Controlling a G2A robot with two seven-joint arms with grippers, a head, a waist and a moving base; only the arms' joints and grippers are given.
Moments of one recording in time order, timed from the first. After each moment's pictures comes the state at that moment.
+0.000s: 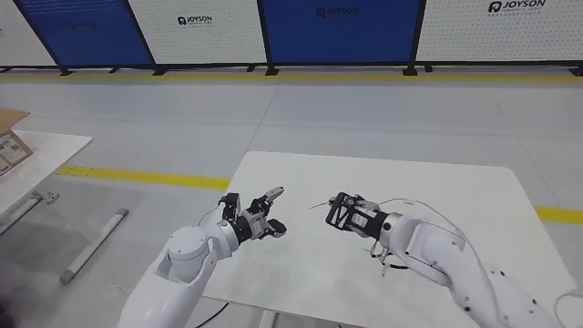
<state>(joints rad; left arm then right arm) 1.54 -1.08 -1.47 -1.74 -0.54 0.34 -0.52 -0.80 -1.08 0.56 -1.62 -1.25 -0.34 0.32</state>
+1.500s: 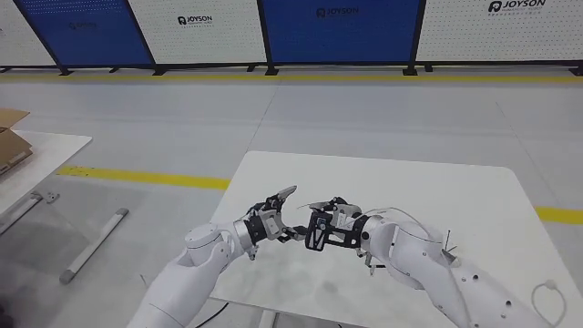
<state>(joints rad) 1.40 -1.06 -1.29 -1.52 -1.05 0.34 -0.60 -0.75 -1.13 0.46 -1.61 -1.52 -0.34 0.21</state>
